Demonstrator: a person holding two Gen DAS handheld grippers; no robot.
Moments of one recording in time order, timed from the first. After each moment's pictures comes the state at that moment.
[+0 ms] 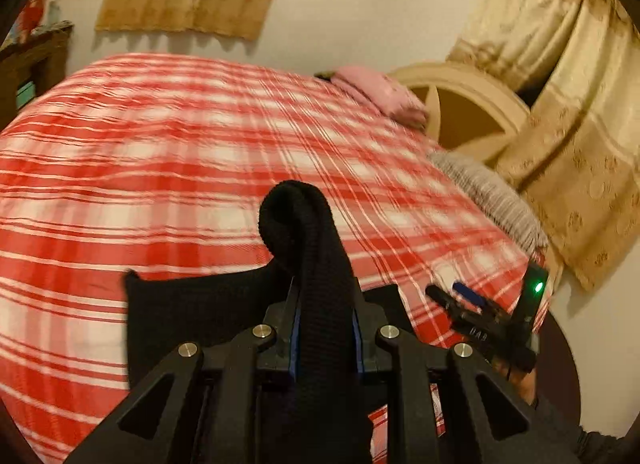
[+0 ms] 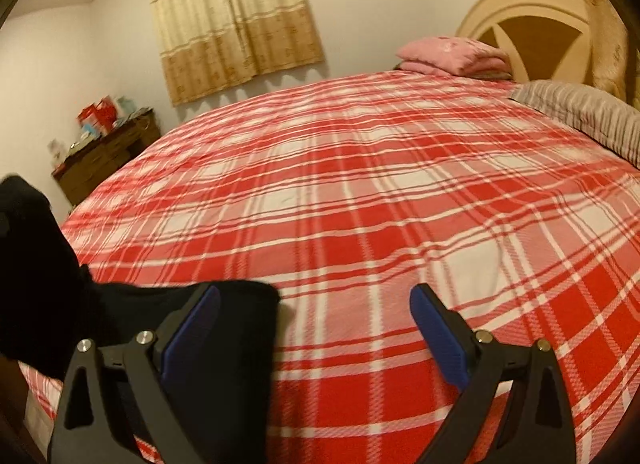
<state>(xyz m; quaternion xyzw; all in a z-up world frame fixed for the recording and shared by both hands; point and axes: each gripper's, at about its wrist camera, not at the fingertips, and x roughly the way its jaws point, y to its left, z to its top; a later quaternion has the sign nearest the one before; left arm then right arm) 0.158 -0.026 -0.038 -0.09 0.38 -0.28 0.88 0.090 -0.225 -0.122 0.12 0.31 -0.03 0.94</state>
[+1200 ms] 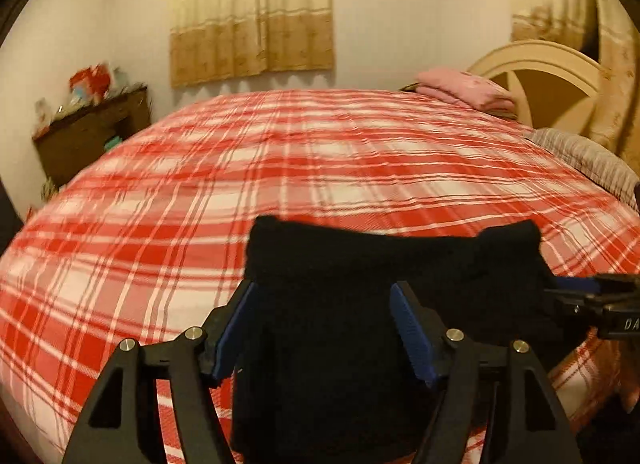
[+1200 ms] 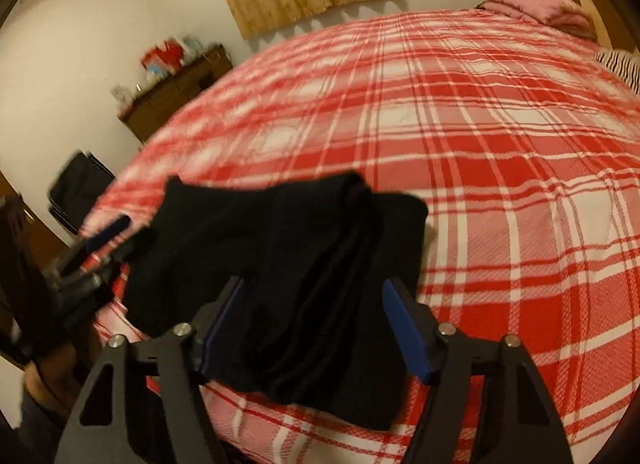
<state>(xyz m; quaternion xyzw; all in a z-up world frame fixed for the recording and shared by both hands) 0.126 0.001 -0.108 0.01 0.31 -0.08 0.95 0.093 -0.164 -0.134 0.11 0.42 0.14 0.89</state>
